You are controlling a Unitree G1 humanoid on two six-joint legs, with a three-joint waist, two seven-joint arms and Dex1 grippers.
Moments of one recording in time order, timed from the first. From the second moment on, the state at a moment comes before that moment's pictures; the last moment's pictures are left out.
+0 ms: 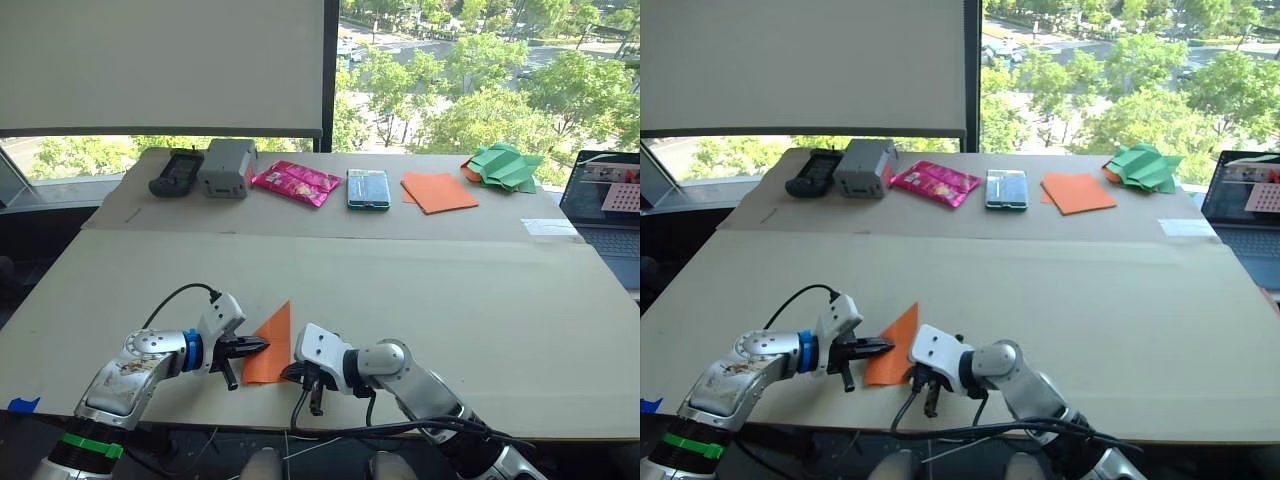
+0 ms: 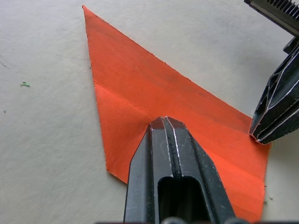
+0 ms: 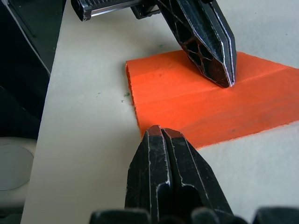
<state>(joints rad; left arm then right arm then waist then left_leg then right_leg) -0.15 0.70 -0.10 -0.14 -0.32 0.59 -0.96 -0.29 -0.29 0.61 -0.26 -0.03 0.65 0.84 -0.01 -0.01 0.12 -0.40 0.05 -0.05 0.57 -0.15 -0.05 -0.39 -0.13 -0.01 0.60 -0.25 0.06</state>
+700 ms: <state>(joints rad) -0.35 0.92 -0.03 -0.05 -0.35 0.50 -1.21 -0.16 -0.35 0.28 -0.63 0.23 0.89 0.70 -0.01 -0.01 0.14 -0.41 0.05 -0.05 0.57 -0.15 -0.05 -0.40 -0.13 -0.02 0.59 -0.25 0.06</state>
